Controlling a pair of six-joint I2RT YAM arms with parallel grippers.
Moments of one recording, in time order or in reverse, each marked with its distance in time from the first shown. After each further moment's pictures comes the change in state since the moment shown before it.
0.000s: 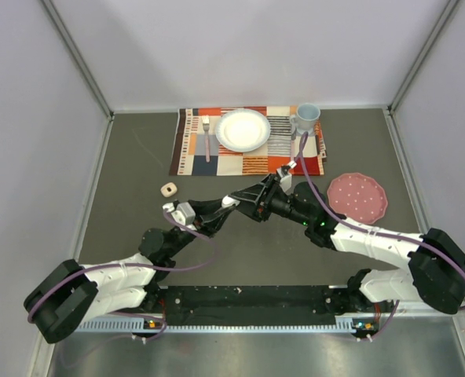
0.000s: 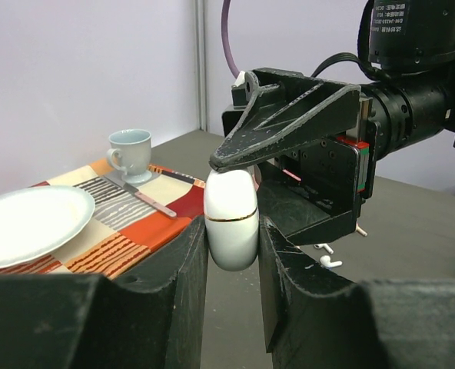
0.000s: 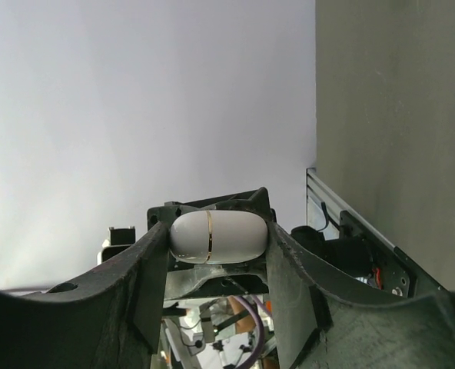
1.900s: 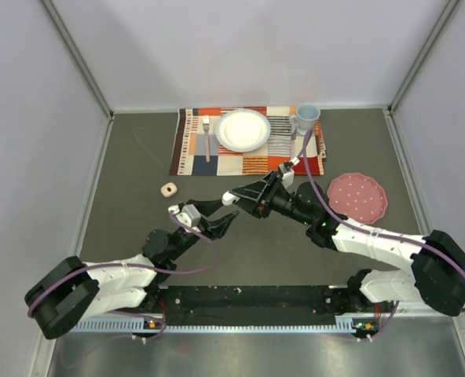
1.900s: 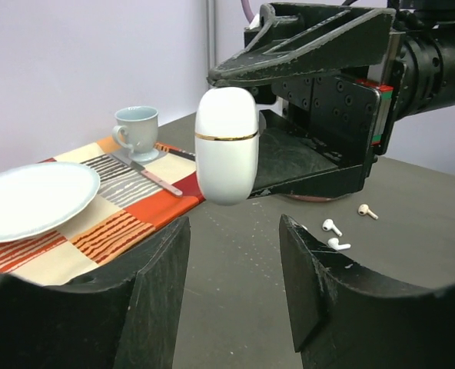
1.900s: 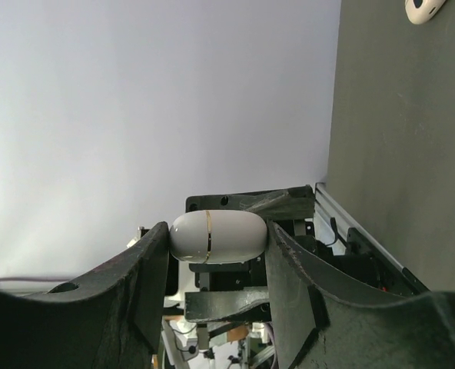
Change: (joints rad) left arm -0.049 0.021 -0.013 -0.029 -0.076 0.037; right arm 0.002 -0.018 0.000 0.053 0.029 -0.043
